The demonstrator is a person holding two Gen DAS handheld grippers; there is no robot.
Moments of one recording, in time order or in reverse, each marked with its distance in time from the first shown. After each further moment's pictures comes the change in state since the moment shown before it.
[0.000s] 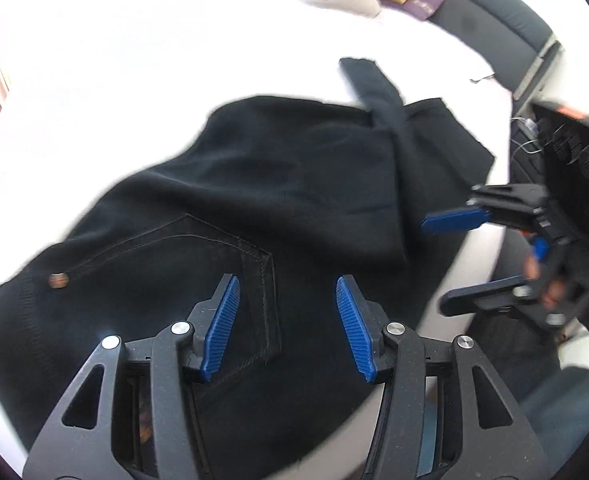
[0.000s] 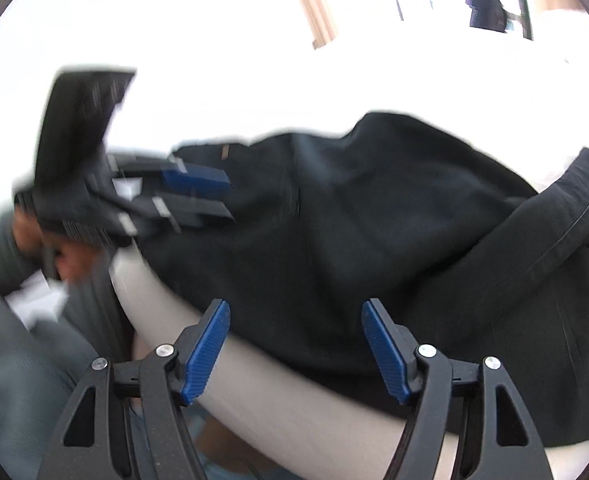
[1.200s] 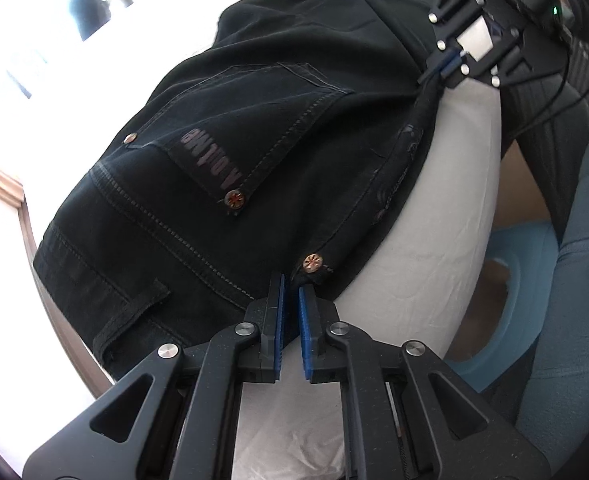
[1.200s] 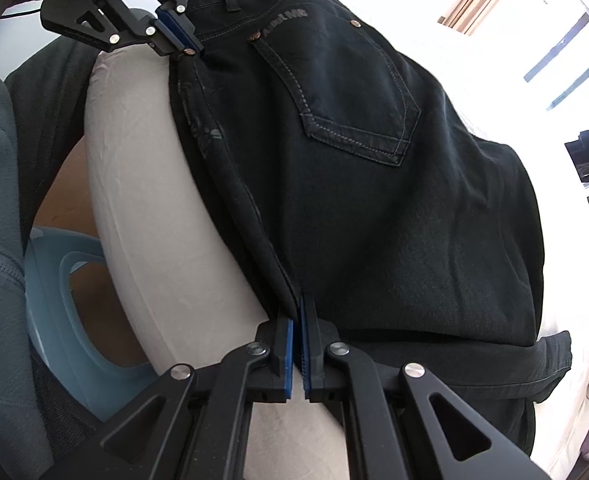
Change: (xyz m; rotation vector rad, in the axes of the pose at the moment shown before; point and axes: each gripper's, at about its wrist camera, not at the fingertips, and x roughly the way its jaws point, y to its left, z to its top) left arm -0.050 0.054 -0.132 0.405 0.108 0.162; right arm 0.073 0.099 -0.044 -0.753 0.411 -0.283
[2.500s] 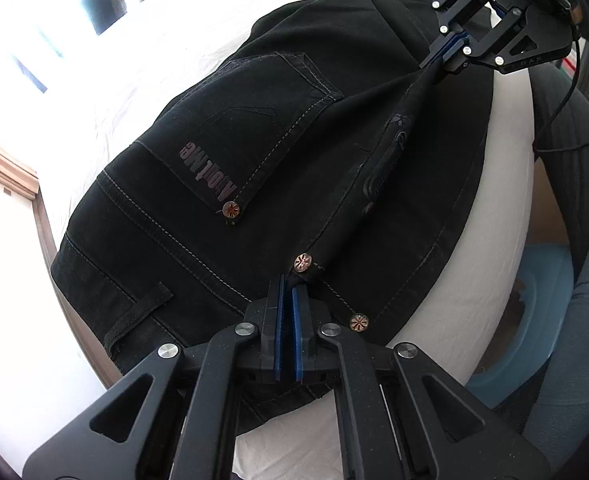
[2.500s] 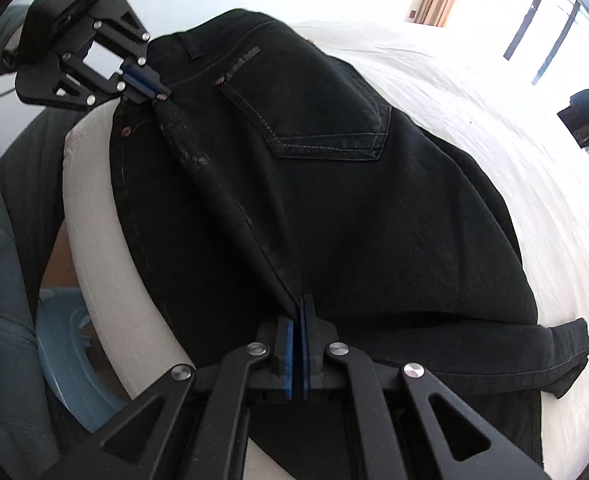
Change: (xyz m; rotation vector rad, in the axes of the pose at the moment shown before) left arm 0.013 0.014 0.044 -0.008 0.032 0.065; right arm -0.016 -0.041 -0.004 0.106 -0.050 0.057
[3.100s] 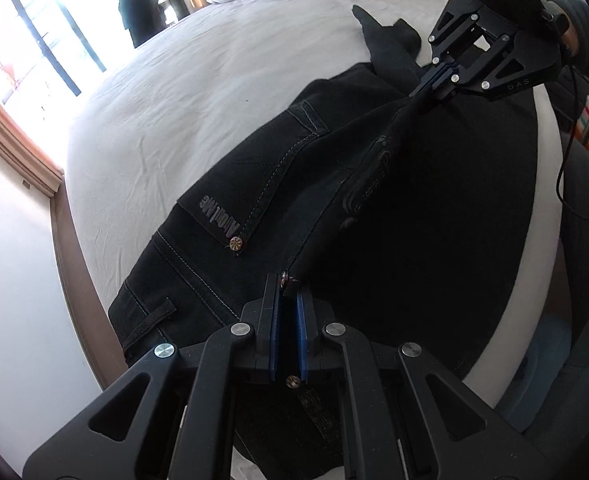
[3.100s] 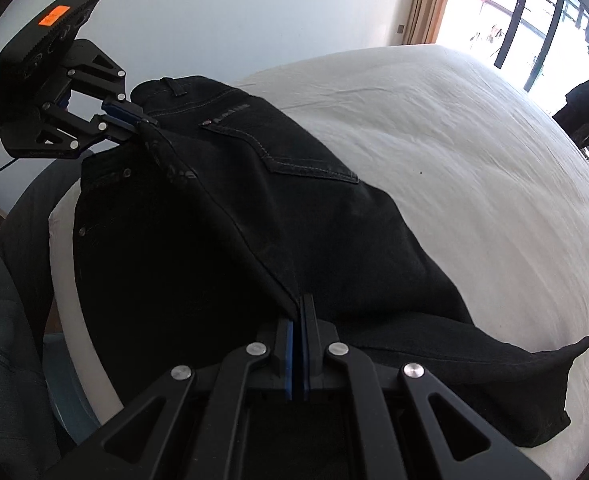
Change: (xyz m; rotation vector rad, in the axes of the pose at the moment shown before) left arm -0.046 0.022 0.022 -0.094 -0.101 0.050; right arm -0.027 -0.090 0.036 0.075 -0.095 0.057
